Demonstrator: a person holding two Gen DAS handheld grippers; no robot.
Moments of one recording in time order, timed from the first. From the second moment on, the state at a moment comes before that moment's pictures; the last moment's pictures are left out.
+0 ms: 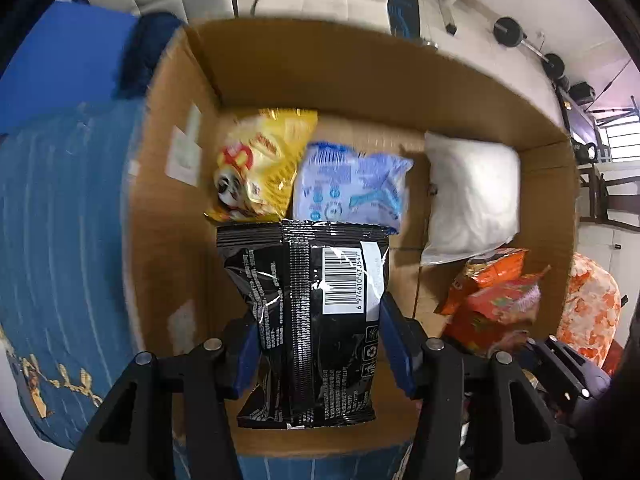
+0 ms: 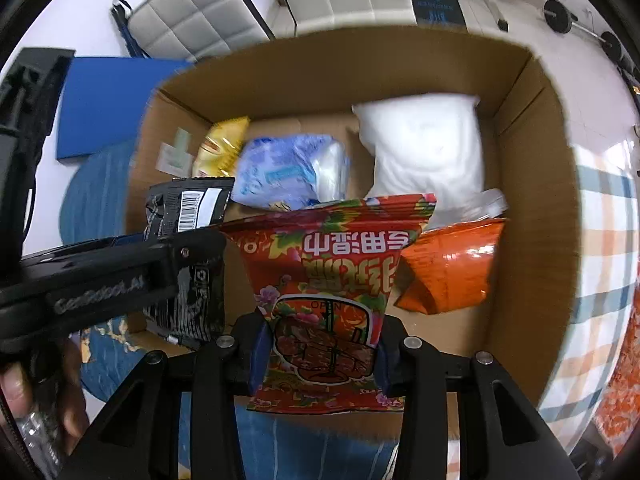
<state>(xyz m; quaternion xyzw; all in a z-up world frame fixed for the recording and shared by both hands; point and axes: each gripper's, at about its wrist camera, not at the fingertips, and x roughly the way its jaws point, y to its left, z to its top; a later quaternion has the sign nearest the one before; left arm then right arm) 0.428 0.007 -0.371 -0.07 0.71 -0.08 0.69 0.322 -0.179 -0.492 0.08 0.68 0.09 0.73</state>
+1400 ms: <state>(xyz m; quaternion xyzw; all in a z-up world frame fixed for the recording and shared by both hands) 0.373 0.036 -0.293 -0.02 0.64 -0.04 0.77 0.269 -0.210 -0.491 0.02 0.66 0.01 0.75</state>
